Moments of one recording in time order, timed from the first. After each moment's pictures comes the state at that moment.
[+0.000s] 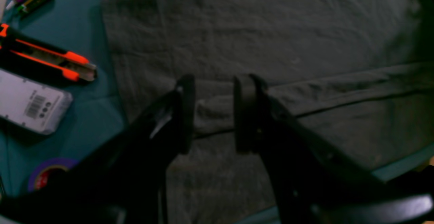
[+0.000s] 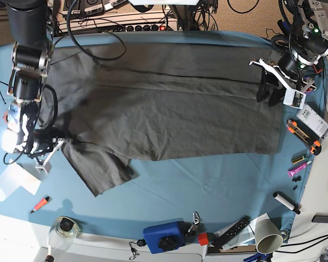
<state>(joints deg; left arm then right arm) 26.7 -10.2 -24.3 122.8 -33.7 -29.1 48.3 27.8 27.5 6.9 54.4 25.8 26.3 -70.9</state>
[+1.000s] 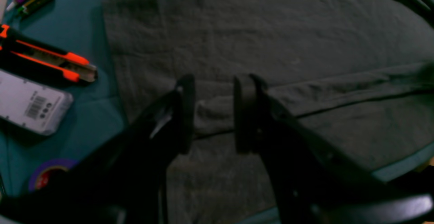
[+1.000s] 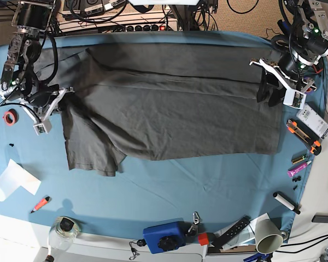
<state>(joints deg) 26.6 -10.2 -24.3 122.8 -33.7 -29.1 48.3 -5.2 27.3 20.0 97.8 34.0 27.1 -72.8</state>
